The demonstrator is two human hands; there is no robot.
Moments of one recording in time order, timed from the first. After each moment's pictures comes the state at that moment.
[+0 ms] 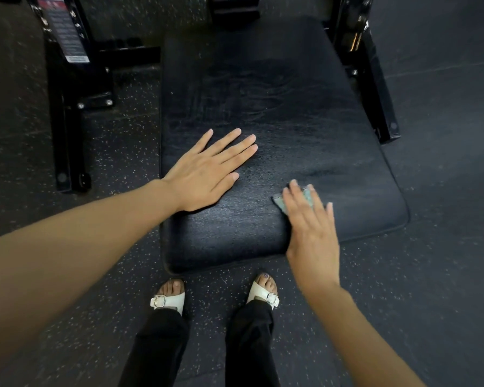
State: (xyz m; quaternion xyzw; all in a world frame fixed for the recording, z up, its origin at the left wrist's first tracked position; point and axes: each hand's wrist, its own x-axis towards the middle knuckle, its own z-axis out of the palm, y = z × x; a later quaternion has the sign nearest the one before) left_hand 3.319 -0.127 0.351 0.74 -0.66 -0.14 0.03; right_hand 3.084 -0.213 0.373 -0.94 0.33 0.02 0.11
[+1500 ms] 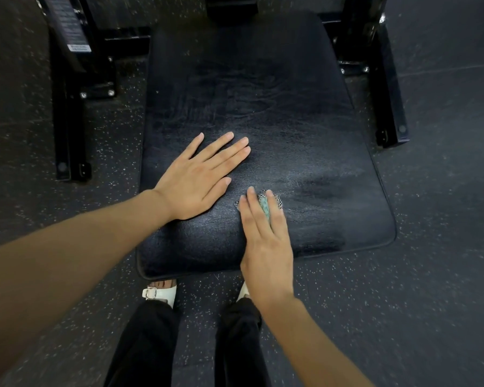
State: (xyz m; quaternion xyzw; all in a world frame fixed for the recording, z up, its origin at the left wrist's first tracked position) left_hand 3.299 -0.141 0.350 0.77 -0.63 -0.11 0.03; right_hand 3.102 -0.202 0.371 -0.96 0.25 0.04 0.12
